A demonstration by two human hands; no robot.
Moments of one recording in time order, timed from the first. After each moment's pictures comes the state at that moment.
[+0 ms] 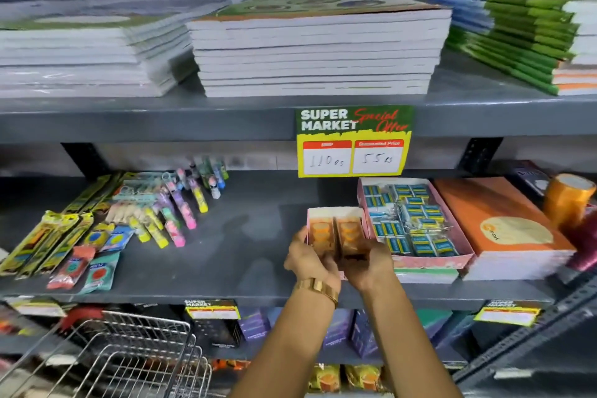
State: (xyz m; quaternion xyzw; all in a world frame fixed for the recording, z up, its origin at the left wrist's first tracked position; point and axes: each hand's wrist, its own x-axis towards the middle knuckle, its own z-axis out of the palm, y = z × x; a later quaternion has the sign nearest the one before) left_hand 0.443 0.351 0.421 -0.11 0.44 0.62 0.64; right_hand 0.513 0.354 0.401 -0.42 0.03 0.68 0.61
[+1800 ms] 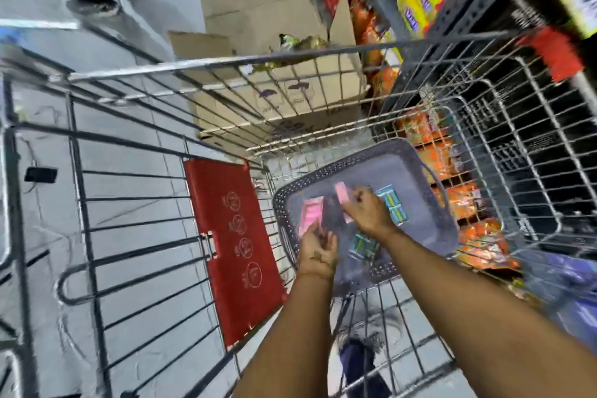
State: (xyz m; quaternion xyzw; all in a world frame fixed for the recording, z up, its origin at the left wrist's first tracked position) left_hand 0.036 0.007 0.028 -0.58 0.37 0.64 0.34; right_hand 0.041 0.126 0.013 -0.37 -0.81 0.40 -0.22
